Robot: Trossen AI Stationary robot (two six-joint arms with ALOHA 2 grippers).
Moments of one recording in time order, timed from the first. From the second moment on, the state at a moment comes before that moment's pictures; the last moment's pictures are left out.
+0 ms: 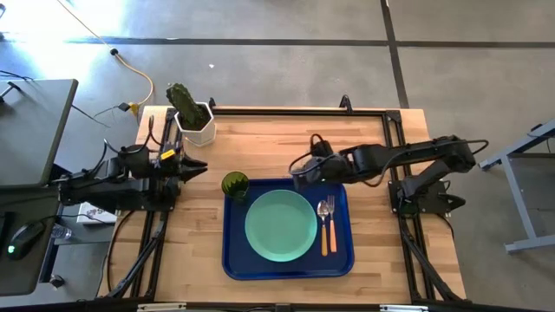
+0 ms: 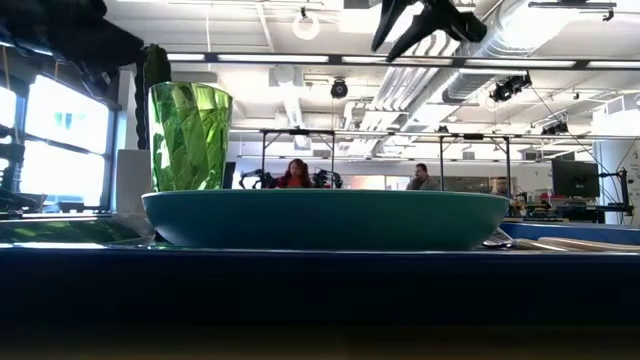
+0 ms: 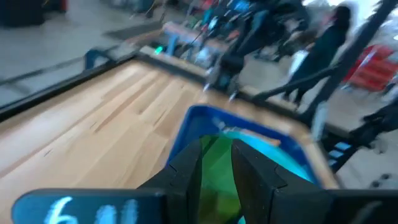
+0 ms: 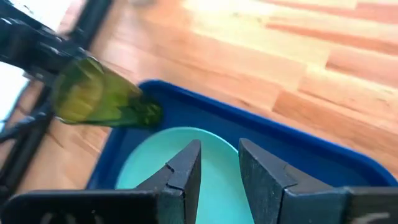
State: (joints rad) left arm 0.14 0.08 0.37 -0.45 0.00 -0.31; right arm 0.14 1.55 1.47 -0.91 0.40 1.21
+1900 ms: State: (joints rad) left arm 0.14 0.00 0.08 -0.17 -0.06 -0.28; right arm 0.05 0.35 0.79 -0.76 0.38 0.51
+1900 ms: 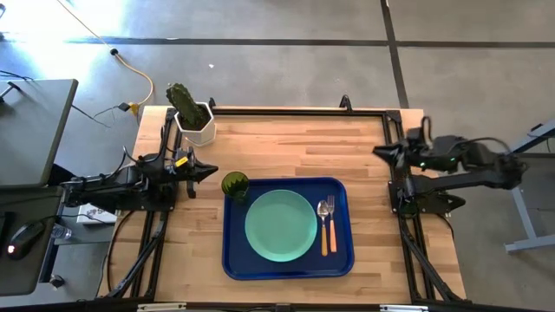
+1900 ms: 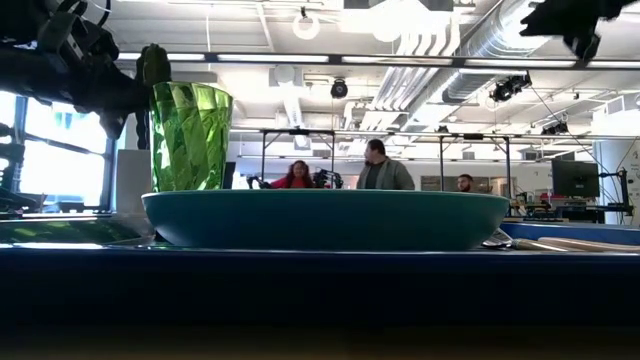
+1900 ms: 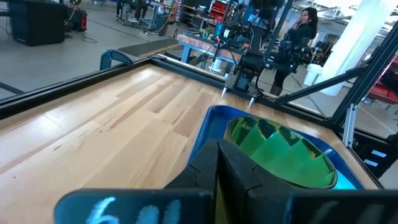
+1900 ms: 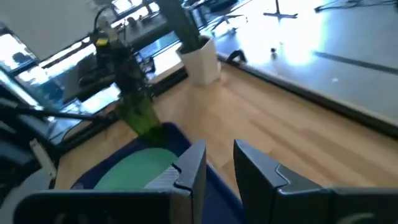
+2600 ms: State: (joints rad) left arm 0.14 0.00 0.08 -0.17 -0.06 -0.15; right arm 0.05 0.23 0.17 -0.18 0.16 0.49
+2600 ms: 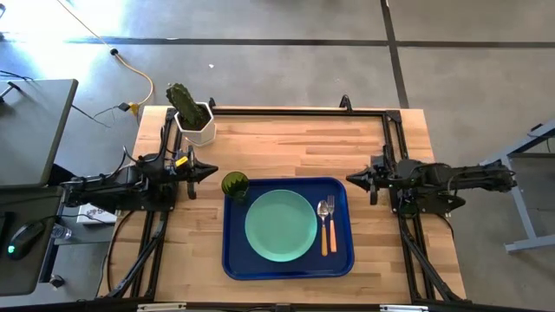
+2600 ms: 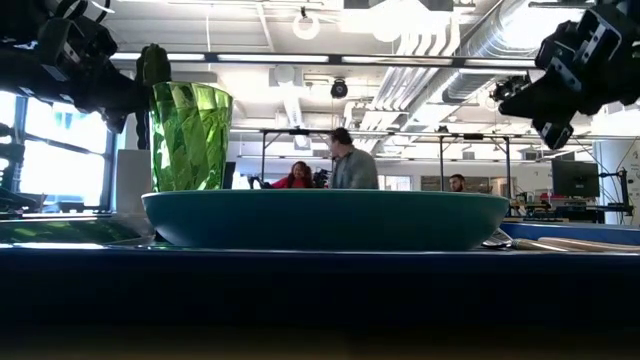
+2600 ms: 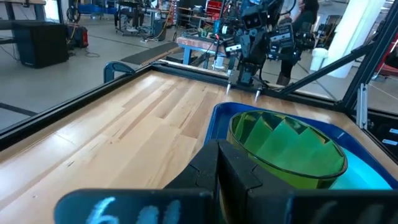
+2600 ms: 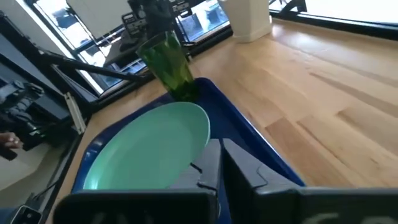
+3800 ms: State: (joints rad) left arm 0.14 0.00 0.08 -0.17 -0.06 -0.21; right arm 0.05 0.23 0.07 -0.11 0.02 0.44
